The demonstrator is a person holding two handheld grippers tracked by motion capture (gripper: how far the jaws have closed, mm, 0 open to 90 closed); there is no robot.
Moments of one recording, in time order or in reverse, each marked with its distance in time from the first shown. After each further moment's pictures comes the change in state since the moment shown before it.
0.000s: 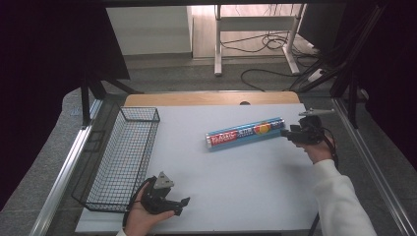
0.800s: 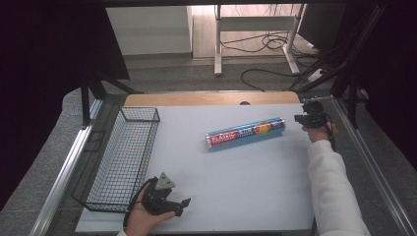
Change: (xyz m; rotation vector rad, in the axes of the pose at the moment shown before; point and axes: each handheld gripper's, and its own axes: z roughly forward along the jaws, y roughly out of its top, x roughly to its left) left arm -0.001 0.000 0.002 0.003 -0.002 0.005; right arm -0.065 0.020 0.050 0.065 -0.179 0.060
